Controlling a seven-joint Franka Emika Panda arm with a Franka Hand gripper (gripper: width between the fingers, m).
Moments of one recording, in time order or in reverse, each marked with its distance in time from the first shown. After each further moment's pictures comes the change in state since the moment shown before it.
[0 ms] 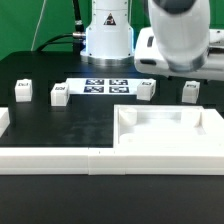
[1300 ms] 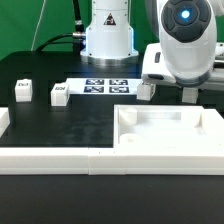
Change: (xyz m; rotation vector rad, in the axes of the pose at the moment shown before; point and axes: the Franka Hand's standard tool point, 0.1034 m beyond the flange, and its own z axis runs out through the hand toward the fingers) arm 0.000 -0.006 0.026 -0.022 0.016 -0.022
